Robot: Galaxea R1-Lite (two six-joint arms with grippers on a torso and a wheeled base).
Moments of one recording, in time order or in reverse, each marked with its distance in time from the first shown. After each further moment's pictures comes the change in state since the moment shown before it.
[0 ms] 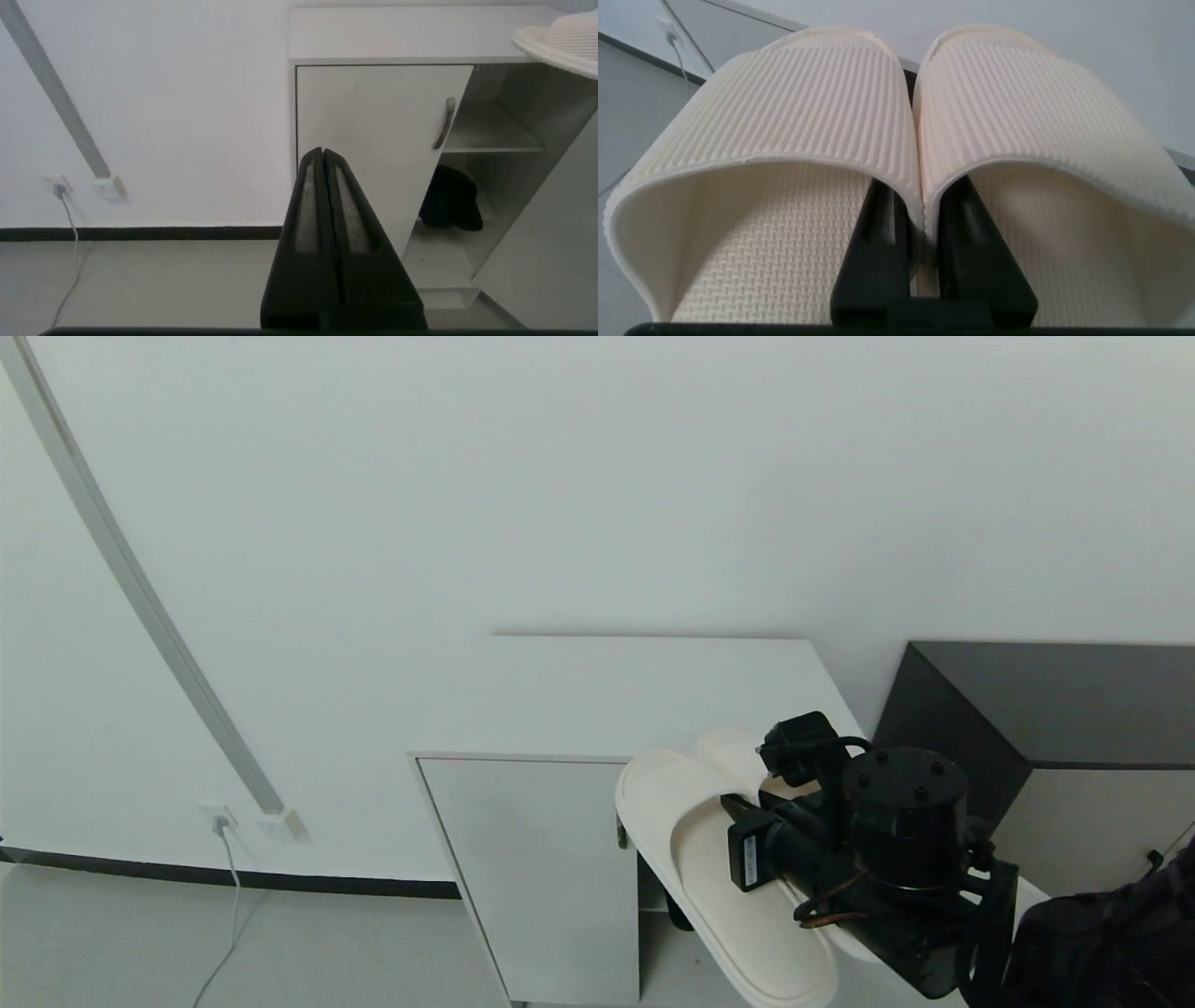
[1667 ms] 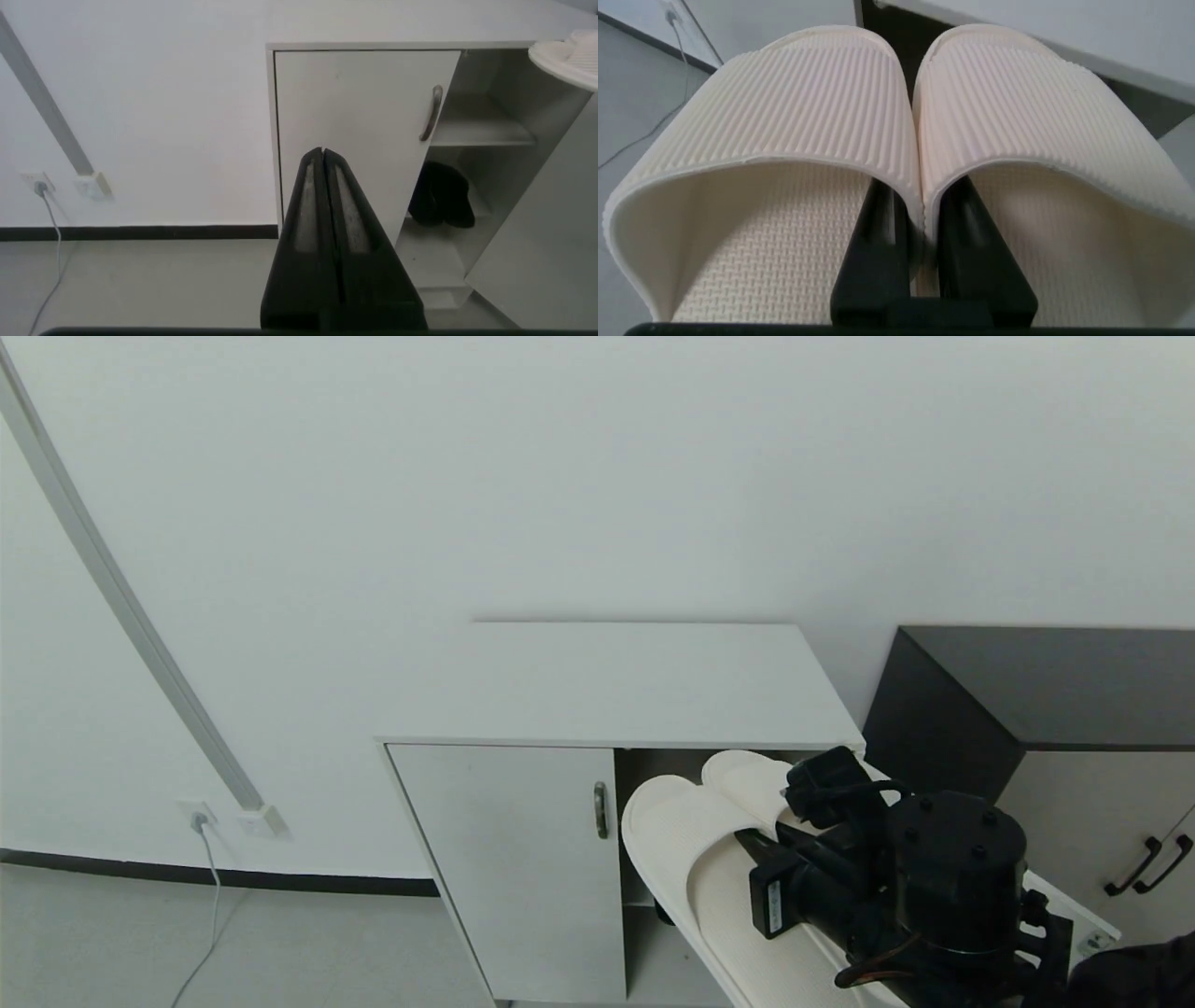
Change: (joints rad) left arm 0.000 0.000 0.000 0.000 0.001 -0.004; right arm 0.034 -0.041 0.151 -0.106 -0.003 -0.014
